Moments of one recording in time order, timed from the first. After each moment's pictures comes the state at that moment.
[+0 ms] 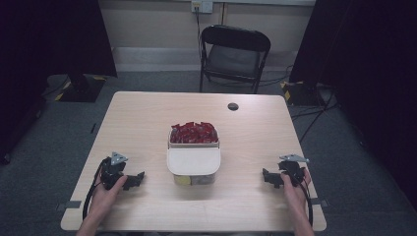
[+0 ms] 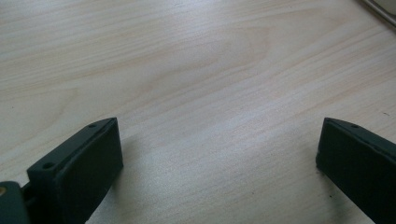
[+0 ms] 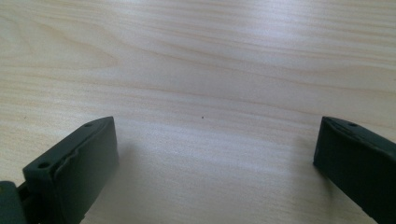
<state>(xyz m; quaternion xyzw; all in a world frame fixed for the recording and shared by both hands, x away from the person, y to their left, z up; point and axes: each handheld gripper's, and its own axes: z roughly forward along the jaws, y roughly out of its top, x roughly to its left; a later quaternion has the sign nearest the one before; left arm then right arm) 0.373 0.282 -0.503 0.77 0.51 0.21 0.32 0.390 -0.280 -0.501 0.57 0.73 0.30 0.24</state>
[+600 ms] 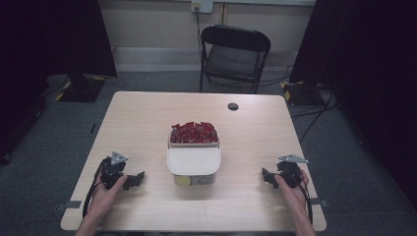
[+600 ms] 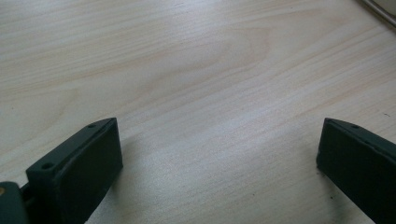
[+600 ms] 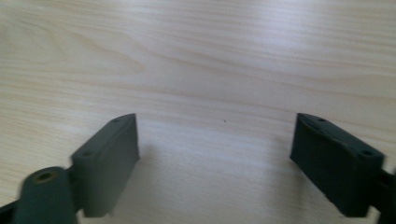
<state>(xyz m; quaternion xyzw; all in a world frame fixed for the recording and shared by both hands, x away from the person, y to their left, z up) 0.374 0.282 -0.503 0.77 0.51 0.21 0.33 0.384 -0.271 -0.495 0.56 0.73 0.31 0.24</state>
